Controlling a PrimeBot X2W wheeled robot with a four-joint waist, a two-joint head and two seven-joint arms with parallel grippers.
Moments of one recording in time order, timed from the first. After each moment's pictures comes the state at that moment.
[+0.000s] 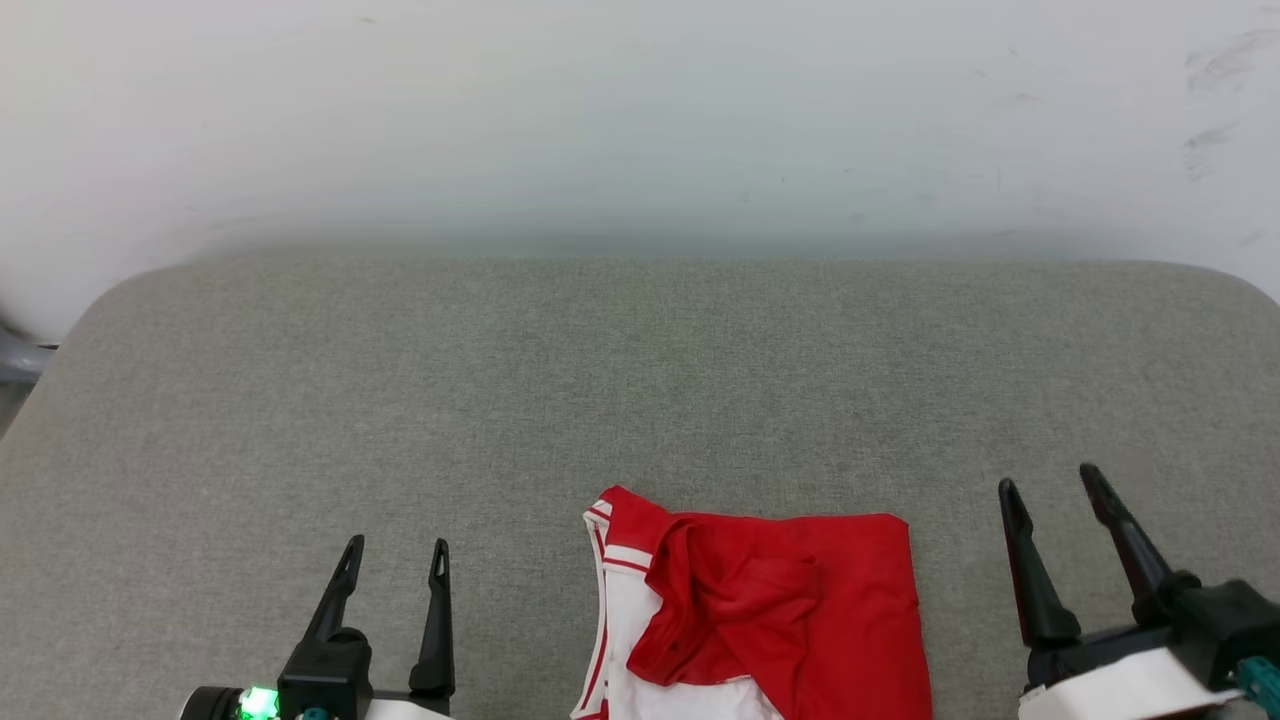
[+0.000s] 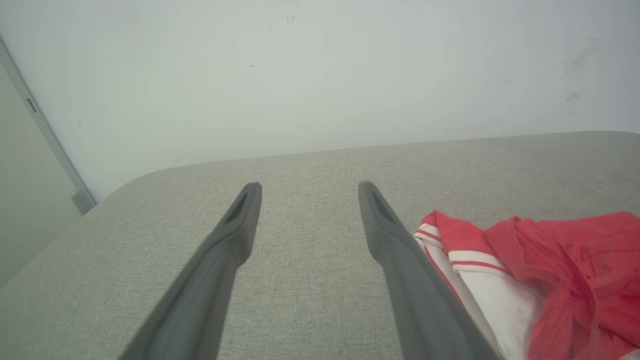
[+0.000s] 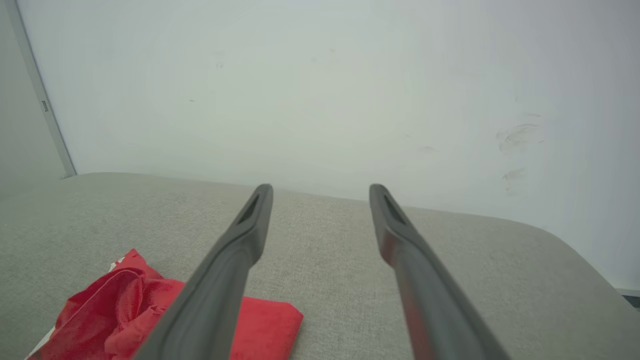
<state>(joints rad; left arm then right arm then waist) 0.11 0.08 -0.08 0.05 -0.01 0.05 -0.26 0.04 -0.16 0.03 0.01 0.14 0.13 -0.24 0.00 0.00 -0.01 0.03</state>
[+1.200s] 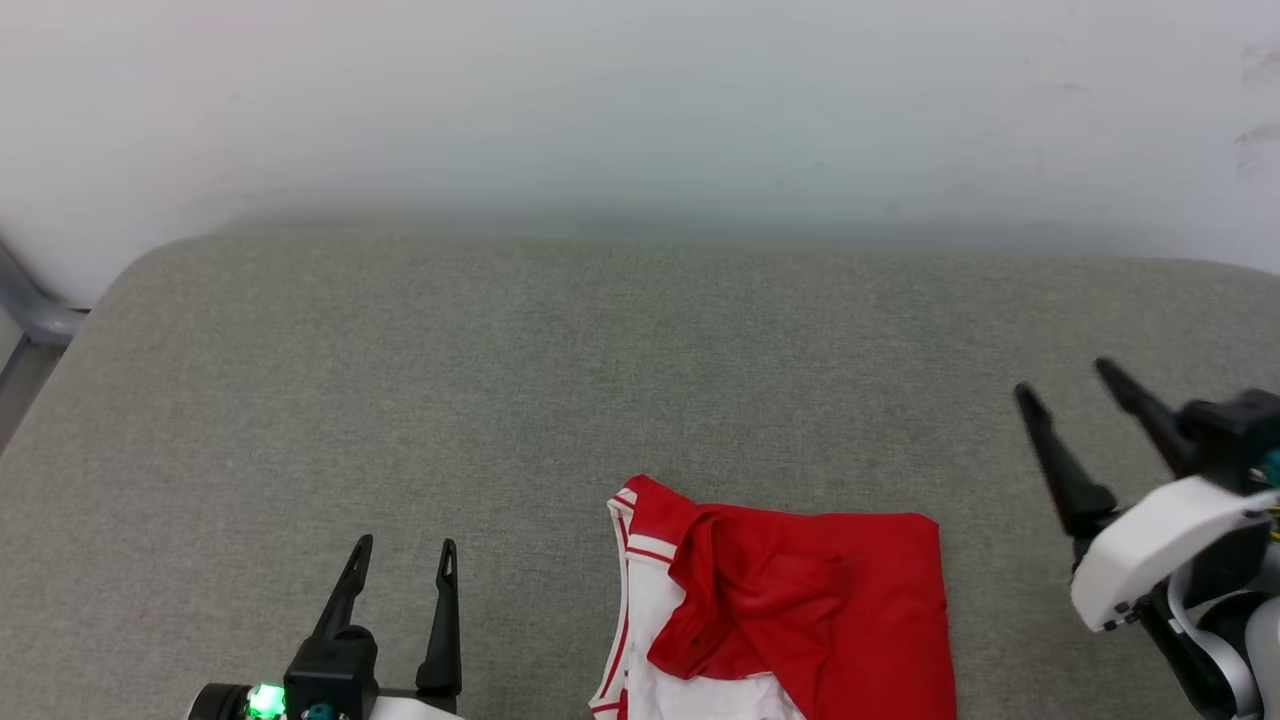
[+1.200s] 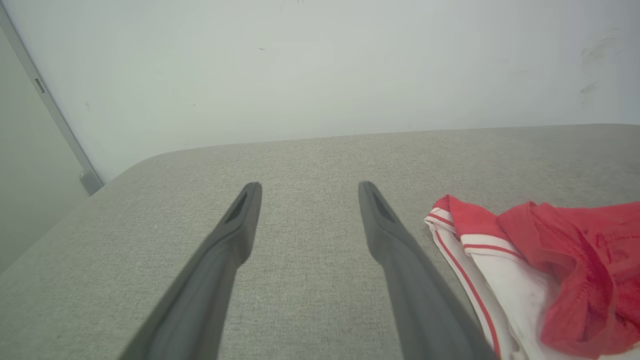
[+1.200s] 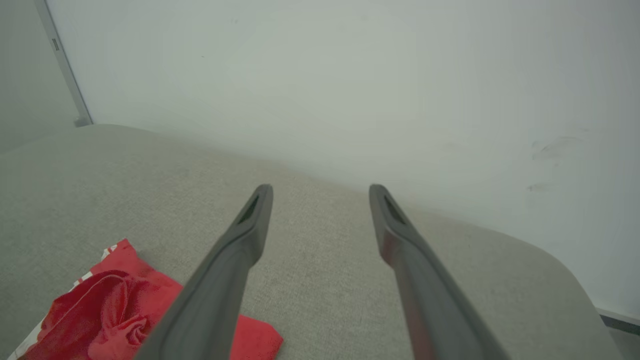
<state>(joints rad) 0.11 0.08 -0.09 0.07 -0.02 0.04 -0.26 -0.14 -0.32 0.05 -0.07 0.26 0.13 0.12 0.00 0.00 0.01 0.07</state>
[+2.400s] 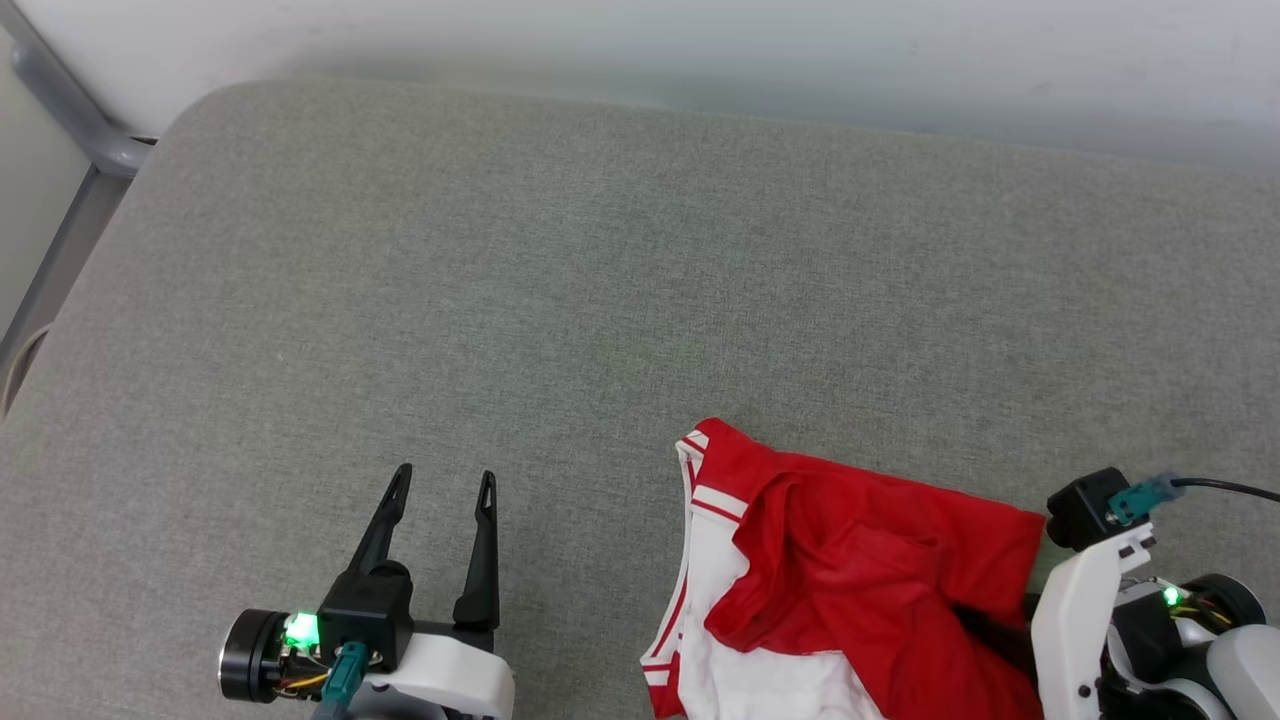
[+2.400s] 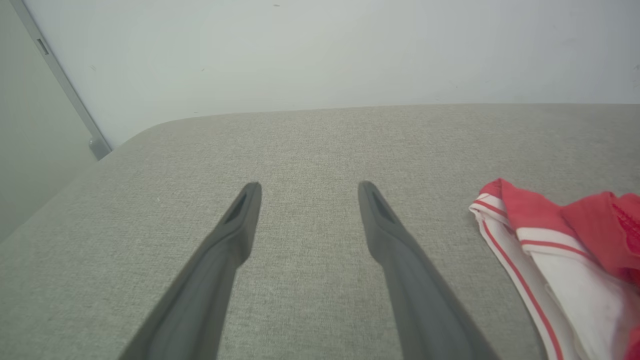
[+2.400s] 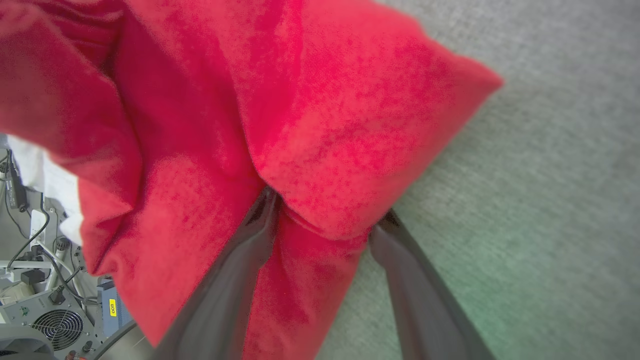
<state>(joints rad) -0.01 0.06 -0.13 0.08 -0.02 0.04 -0.26 -0.17 -0.50 0.39 0.17 0.70 0.13 0.69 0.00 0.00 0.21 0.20</state>
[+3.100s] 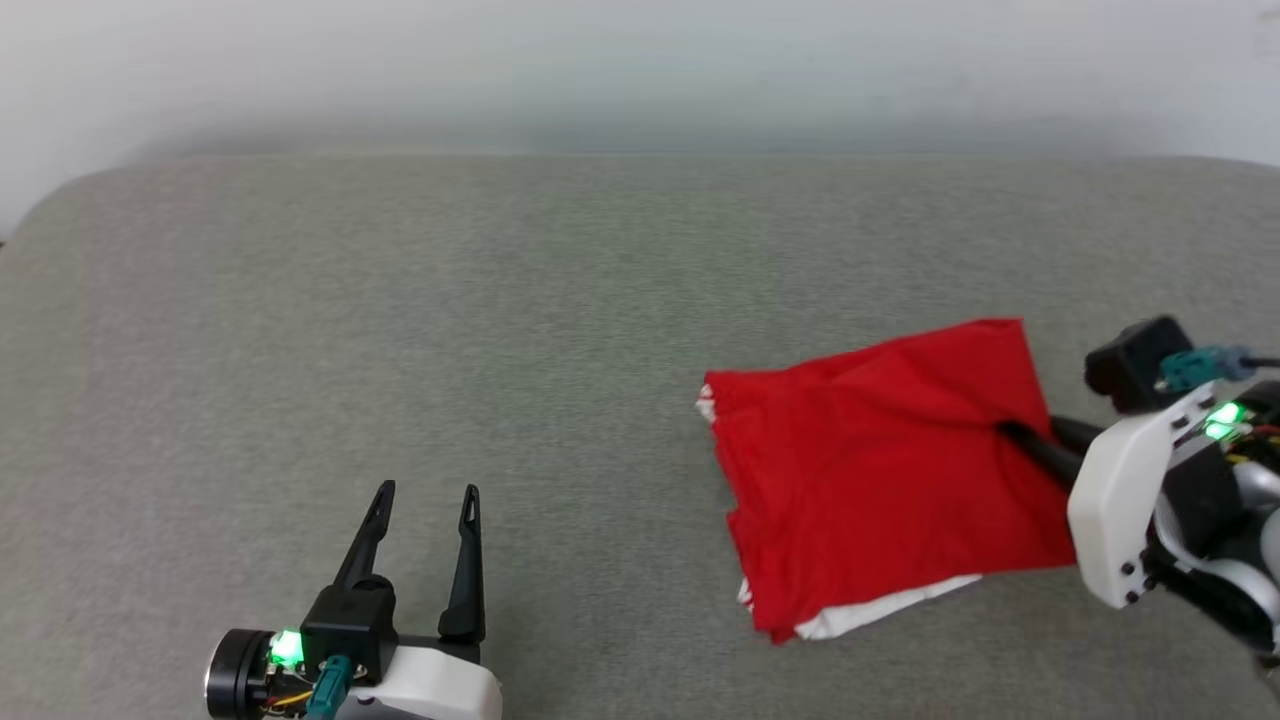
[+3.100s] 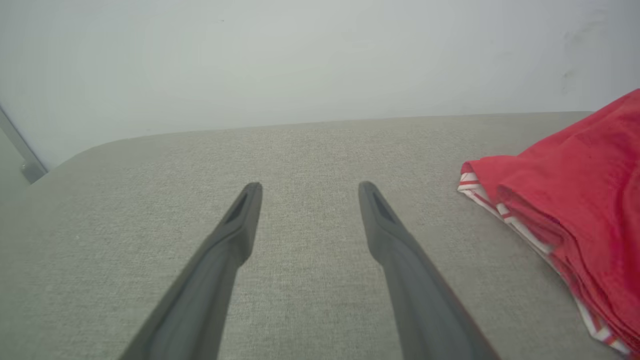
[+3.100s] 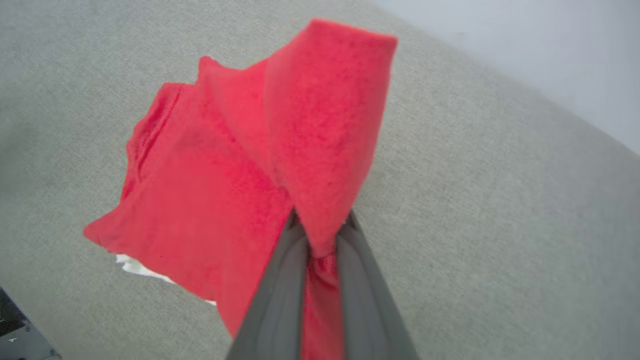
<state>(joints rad) 0.02 0.06 -0.11 0.08 -0.03 0.05 -0.26 -0.38 -0.62 0.43 0.01 0.60 0.13 0.54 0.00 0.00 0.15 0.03</state>
